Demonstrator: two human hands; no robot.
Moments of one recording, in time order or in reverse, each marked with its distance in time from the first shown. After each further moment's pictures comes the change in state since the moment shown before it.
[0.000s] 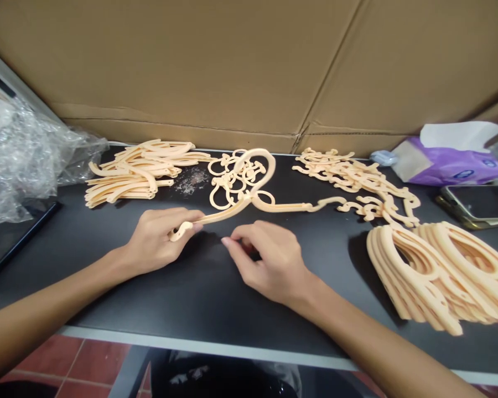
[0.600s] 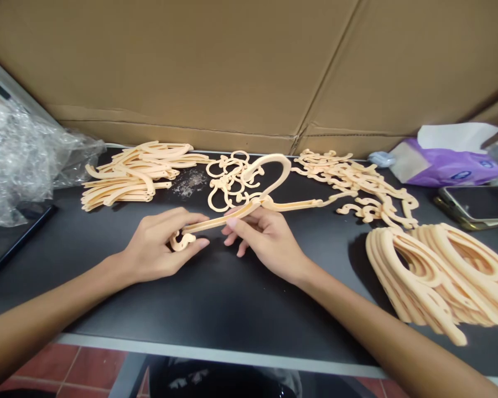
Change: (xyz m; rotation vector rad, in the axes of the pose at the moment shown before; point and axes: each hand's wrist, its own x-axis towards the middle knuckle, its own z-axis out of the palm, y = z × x) left_hand 0.001 0.010 -0.003 -0.020 -0.020 -0.019; right_hand 0.022 0.017 0.006 0.934 -0.256 0.712
